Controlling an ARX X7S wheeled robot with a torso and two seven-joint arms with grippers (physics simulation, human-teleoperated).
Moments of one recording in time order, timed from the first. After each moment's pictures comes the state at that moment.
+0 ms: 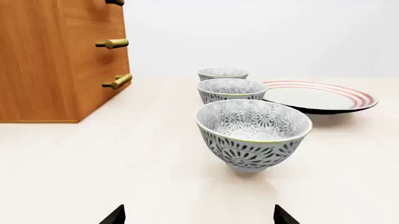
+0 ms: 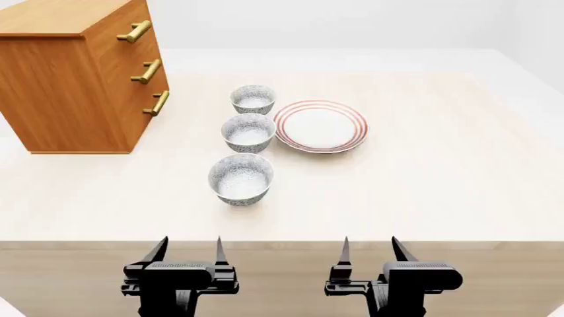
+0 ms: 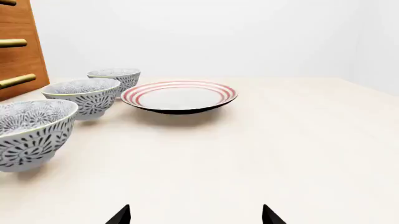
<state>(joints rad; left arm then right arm) 0.00 0.00 0.00 0.00 0.00 0.00 0.00 0.00 0.00 0.00 0.00 0.00 0.00 0.00</state>
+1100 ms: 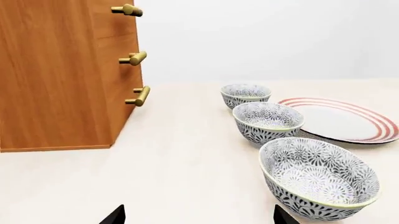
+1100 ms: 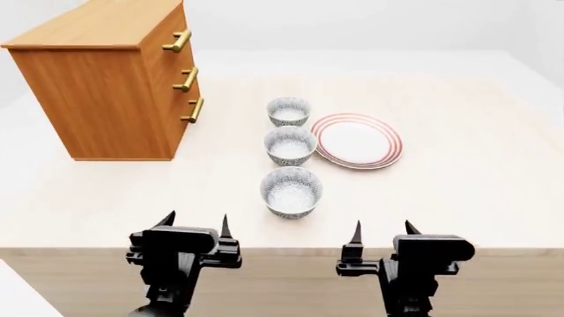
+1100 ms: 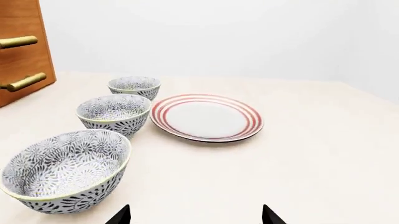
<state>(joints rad) -0.13 -0.11 0.11 0.13 -0.13 -0.30 -0.06 0.08 0.12 -0.07 -0.18 0.09 0.31 0.12</state>
